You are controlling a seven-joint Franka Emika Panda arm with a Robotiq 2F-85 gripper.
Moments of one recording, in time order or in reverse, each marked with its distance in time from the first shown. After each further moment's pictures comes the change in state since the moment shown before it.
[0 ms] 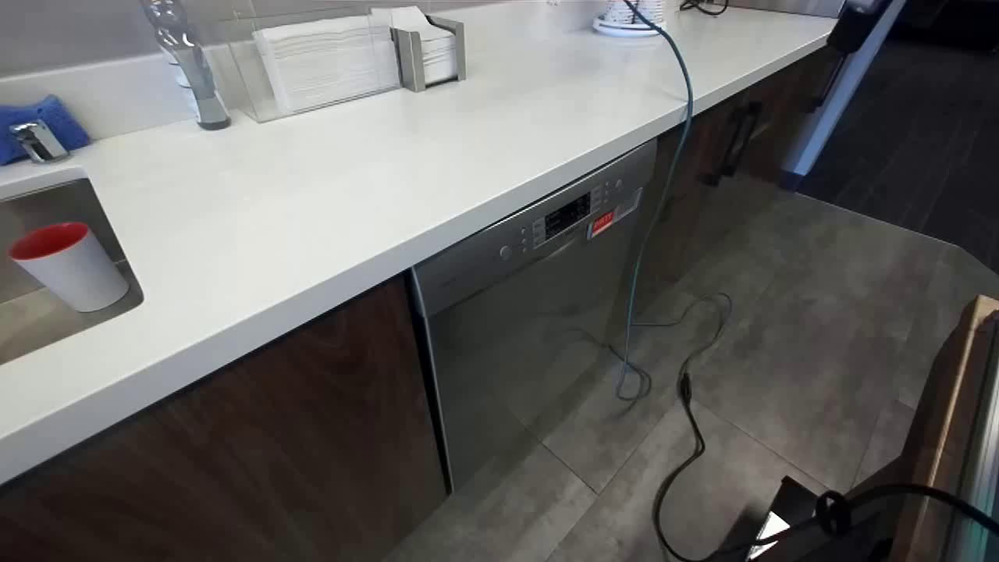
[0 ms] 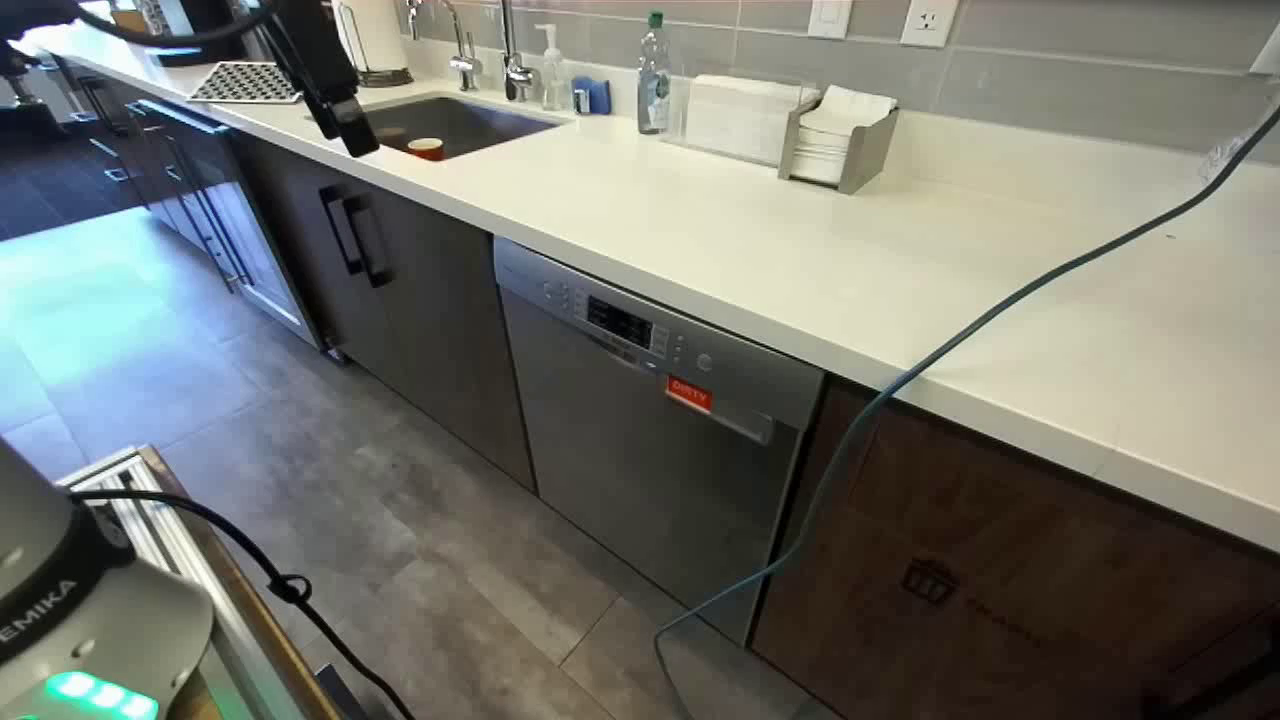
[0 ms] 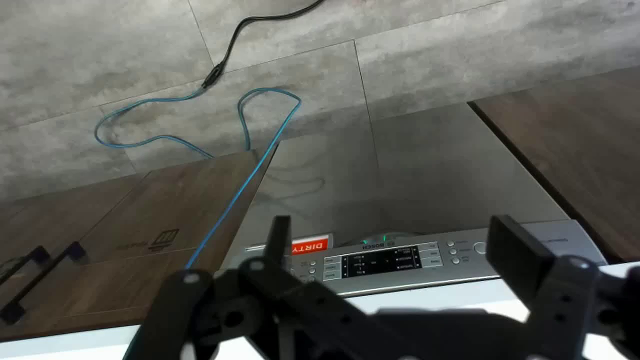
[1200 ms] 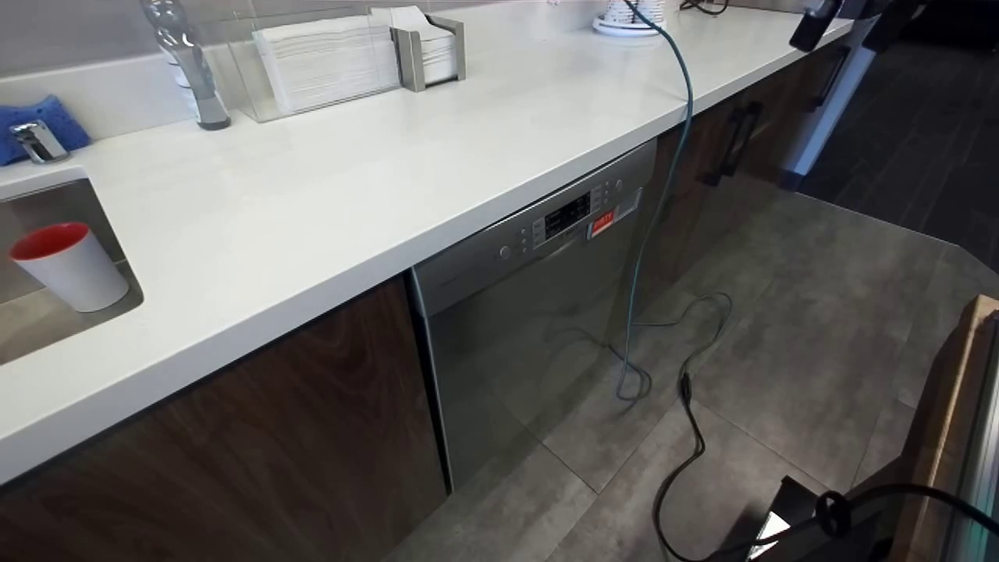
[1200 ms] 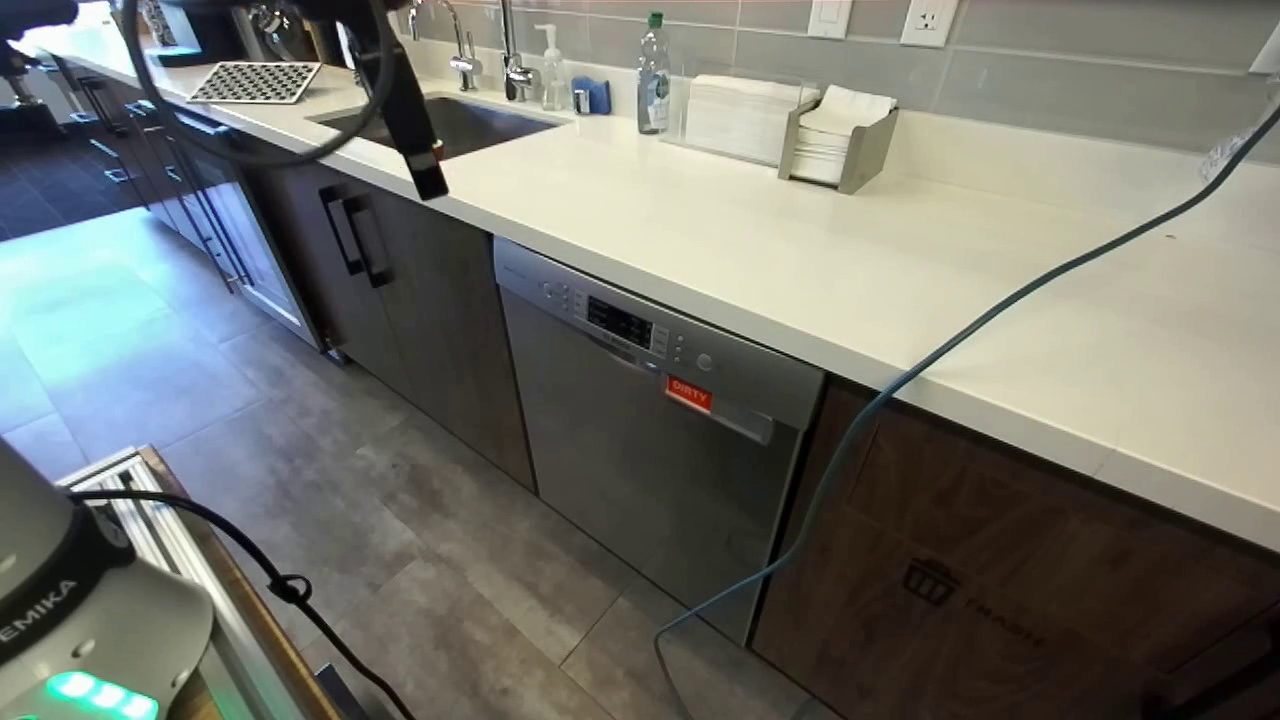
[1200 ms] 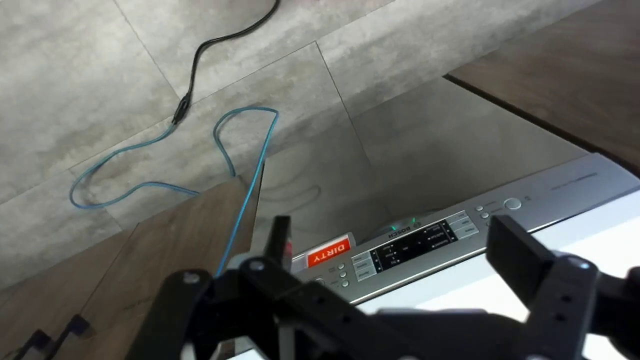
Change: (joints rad) arm -0.078 0.130 -0.170 0.001 0.037 0.132 -0.001
